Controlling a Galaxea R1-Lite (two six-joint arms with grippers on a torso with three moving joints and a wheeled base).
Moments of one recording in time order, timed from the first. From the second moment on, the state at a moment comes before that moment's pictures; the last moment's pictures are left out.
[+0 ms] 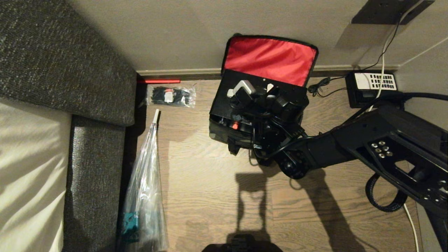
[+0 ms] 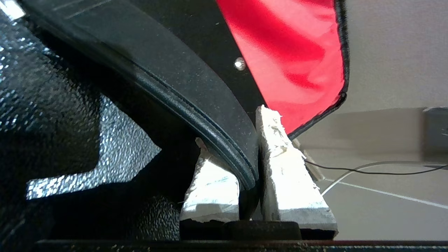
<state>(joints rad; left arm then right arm) 0.00 0.00 0.00 0.01 0.00 0.00 0.68 2.24 -1.46 -1.26 -0.75 -1.25</state>
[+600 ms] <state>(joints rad) 0.00 0.00 0.00 0.01 0.00 0.00 0.71 2.14 -1.40 -1.22 -0.76 -1.21</state>
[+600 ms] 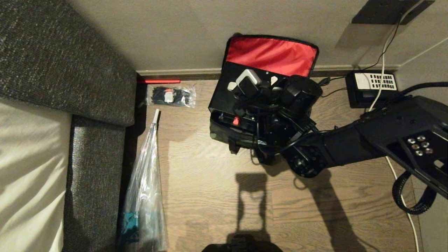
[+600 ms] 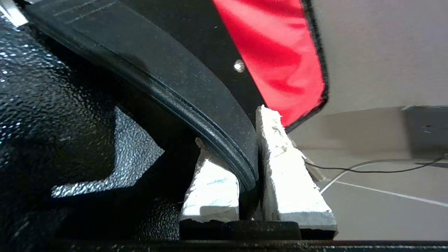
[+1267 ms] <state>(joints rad) 0.00 0.00 0.00 0.01 0.00 0.00 0.73 1.98 -1.27 -1.20 -0.78 -1.21</state>
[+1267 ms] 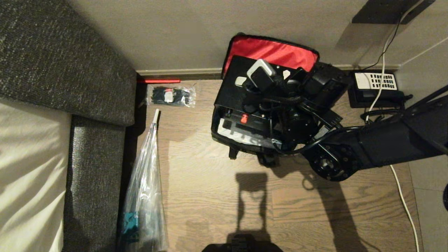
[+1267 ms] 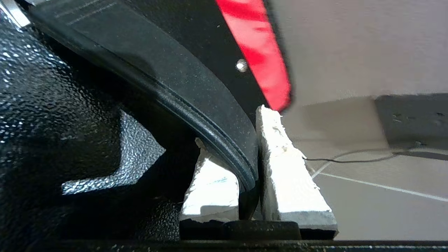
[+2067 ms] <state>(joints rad) 0.00 0.00 0.00 0.01 0.00 0.00 0.59 1.77 -1.06 -1.19 -0.82 -1.21</state>
